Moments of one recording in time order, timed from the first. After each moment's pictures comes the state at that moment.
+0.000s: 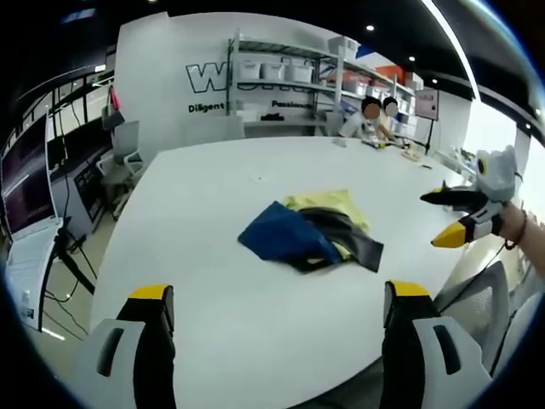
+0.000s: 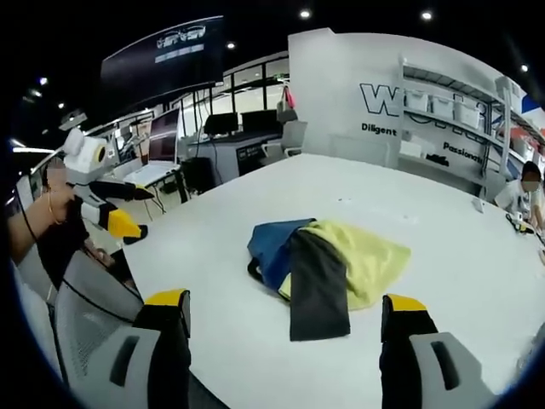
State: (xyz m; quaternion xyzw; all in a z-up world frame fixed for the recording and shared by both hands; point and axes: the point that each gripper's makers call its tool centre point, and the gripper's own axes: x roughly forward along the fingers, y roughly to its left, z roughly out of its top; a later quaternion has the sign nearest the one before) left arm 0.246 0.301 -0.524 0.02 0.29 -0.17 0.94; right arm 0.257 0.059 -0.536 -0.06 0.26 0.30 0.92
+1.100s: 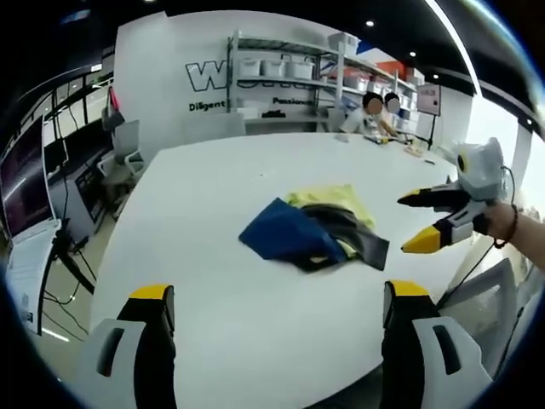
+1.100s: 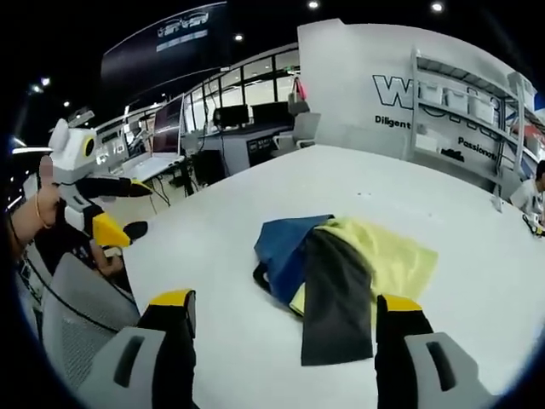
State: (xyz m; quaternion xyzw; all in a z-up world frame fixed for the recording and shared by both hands) left arm 0.254 0.296 -0.533 0.03 0.29 -0.17 0.94; right arm 0.293 0.095 -0.564 -0.06 0.27 0.33 0.90
